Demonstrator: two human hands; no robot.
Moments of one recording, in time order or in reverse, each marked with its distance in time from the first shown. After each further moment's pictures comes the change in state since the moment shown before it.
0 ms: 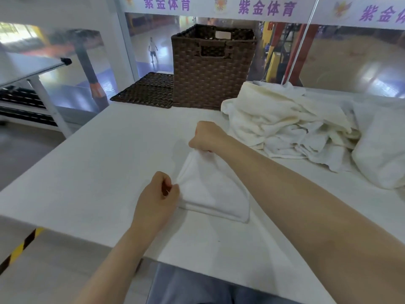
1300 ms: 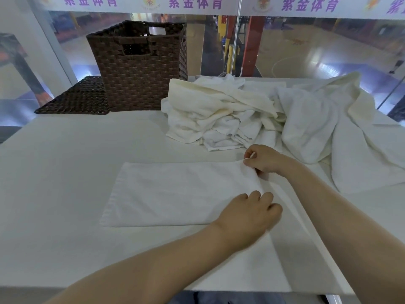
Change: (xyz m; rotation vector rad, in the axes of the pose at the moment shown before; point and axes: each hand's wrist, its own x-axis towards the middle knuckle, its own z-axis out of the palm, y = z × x) left_hand -0.068 0.144 0.225 0.609 -0.366 1.301; right_hand -0.120 0.284 -0.058 0.329 -0.011 0.313
